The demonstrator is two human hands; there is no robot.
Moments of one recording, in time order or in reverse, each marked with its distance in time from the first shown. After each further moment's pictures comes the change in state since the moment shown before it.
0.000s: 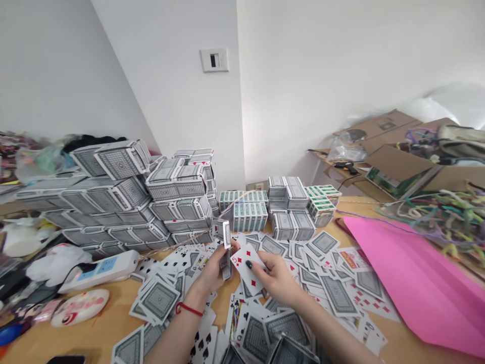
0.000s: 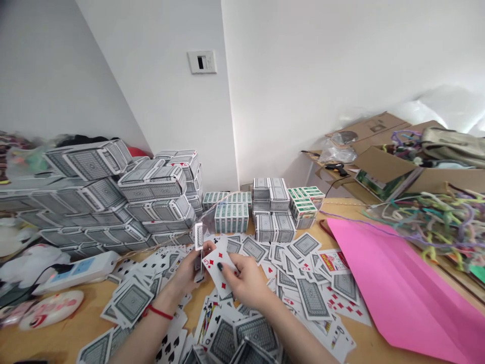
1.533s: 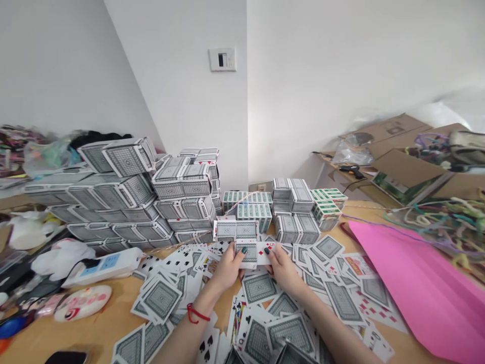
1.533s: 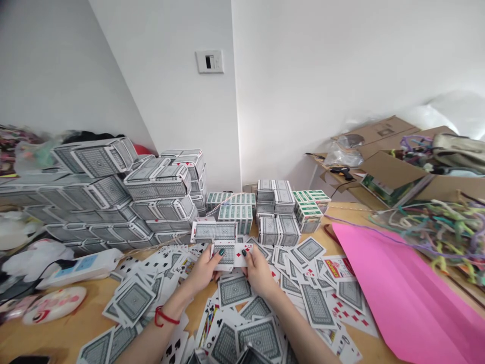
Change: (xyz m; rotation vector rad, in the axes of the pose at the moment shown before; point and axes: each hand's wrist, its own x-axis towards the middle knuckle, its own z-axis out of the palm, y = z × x) left_hand 0.015 -0.027 -0.004 0.493 0.167 0.178; right_hand 0.017 0.058 0.006 0.319 0.176 0.228
